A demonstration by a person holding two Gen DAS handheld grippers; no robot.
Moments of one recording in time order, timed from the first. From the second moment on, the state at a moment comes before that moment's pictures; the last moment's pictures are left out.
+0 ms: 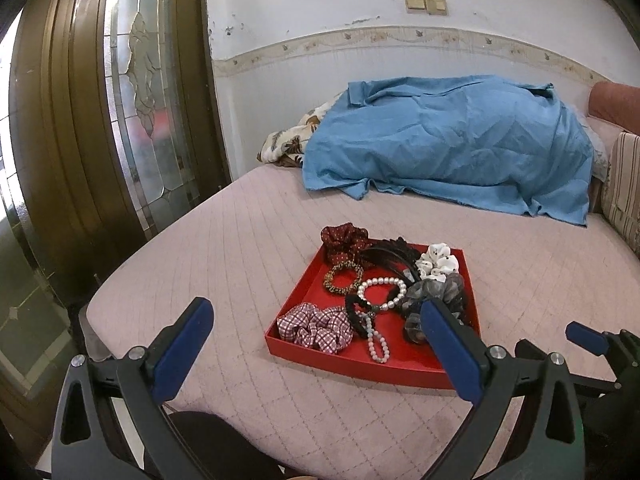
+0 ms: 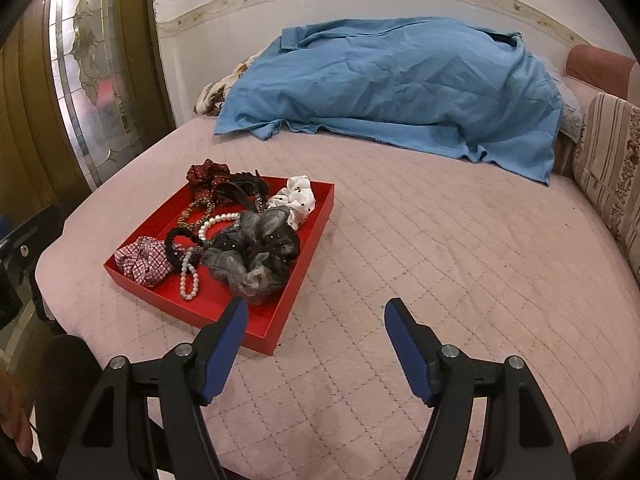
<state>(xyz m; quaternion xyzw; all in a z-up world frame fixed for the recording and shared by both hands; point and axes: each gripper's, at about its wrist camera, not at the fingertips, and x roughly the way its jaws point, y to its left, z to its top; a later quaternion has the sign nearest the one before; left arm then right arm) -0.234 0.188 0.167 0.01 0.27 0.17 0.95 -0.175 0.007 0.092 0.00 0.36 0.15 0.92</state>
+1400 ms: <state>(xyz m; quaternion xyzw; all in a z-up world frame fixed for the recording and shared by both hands) -0.226 0.185 0.135 0.00 0.35 0.13 0.93 -0.188 0.013 0.095 -0.03 0.35 0.13 0.93</state>
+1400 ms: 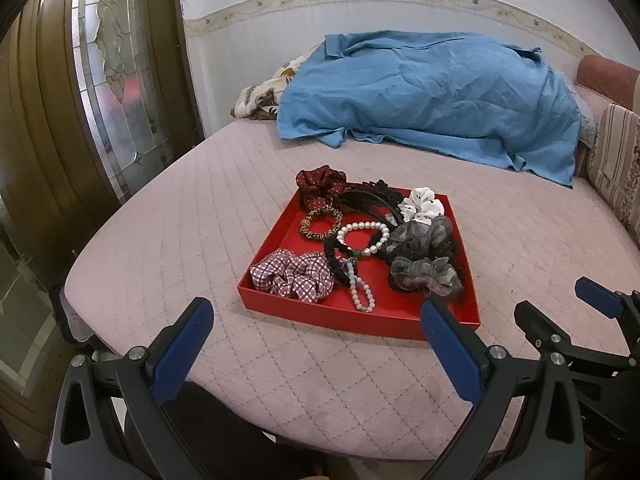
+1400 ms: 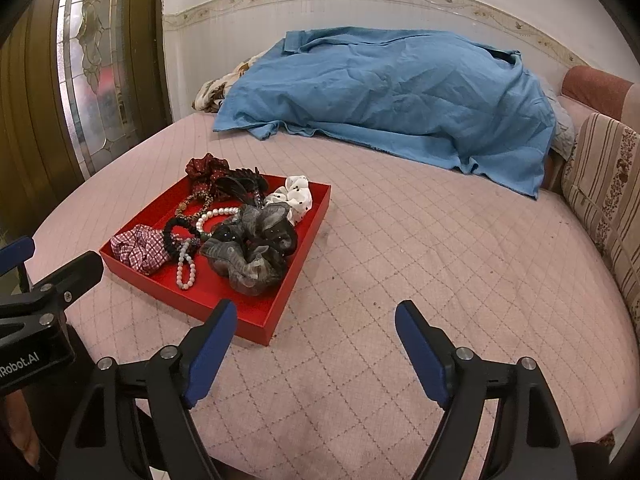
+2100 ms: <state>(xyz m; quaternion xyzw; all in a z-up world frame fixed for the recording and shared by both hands) -0.215 0.192 0.130 -0.01 0.36 0.13 0.92 -0.183 0.013 0.083 -0.03 0.36 0.14 0.92</state>
